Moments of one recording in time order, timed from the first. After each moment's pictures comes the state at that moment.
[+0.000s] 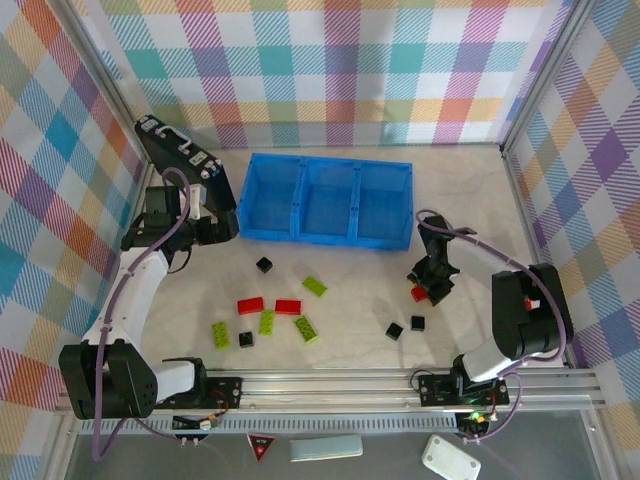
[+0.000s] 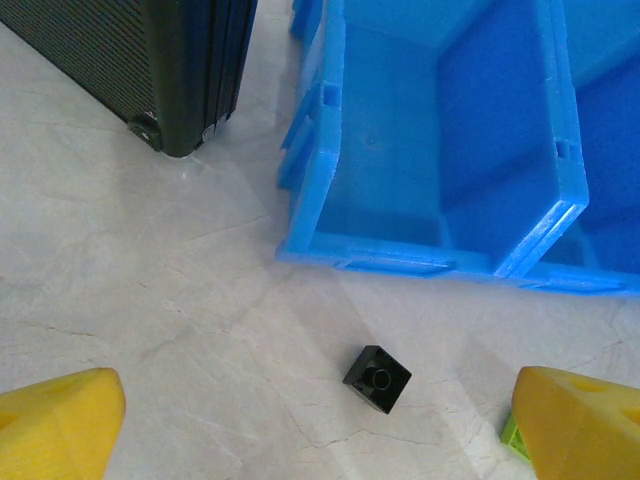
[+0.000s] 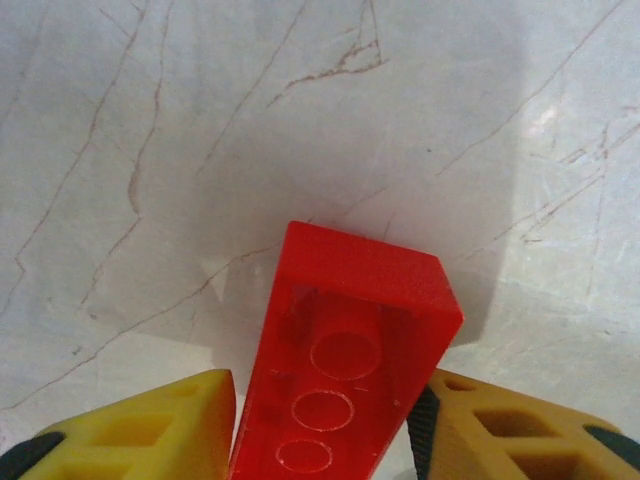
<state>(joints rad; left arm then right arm) 0.04 1.22 1.02 -0.63 0.27 -0.14 0.24 1.54 0.86 -0.84 -0.05 1.12</state>
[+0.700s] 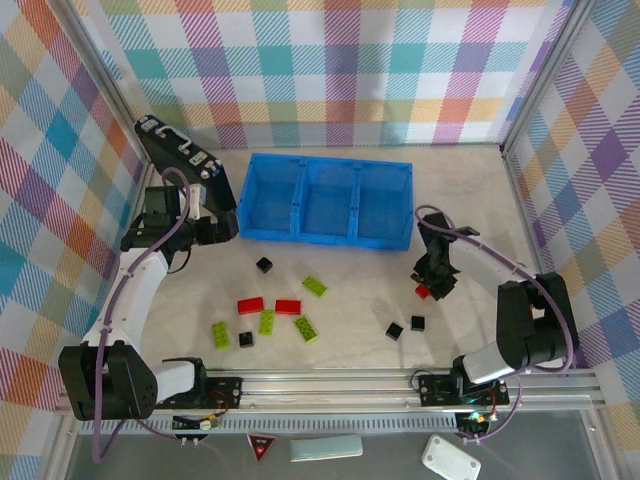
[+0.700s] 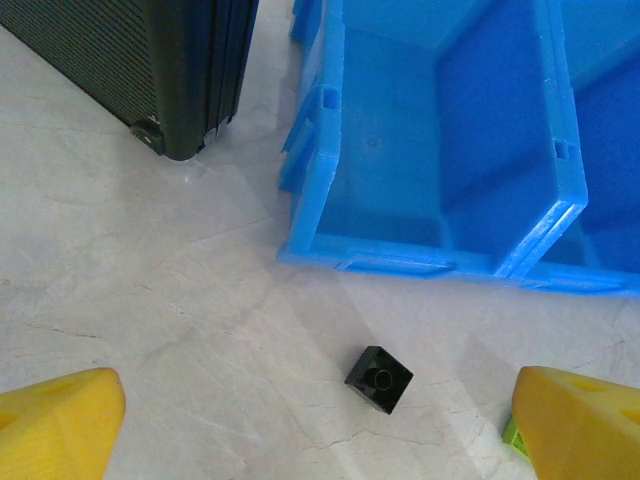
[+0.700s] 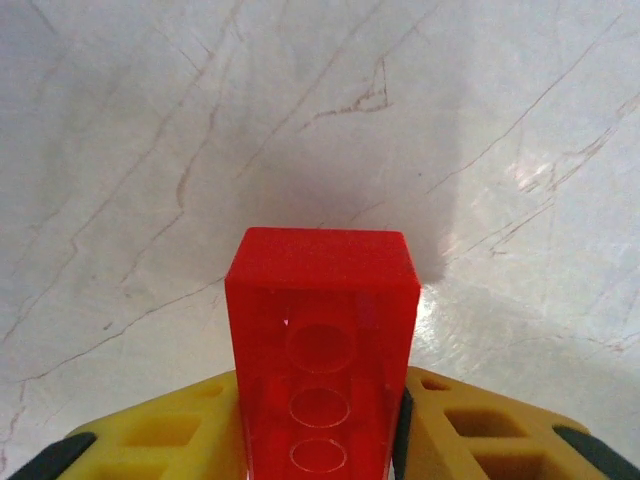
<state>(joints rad) 0.04 1.21 1.02 -0.63 0.27 -0.13 0.26 1.47 0.88 -0.88 0.03 1.04</state>
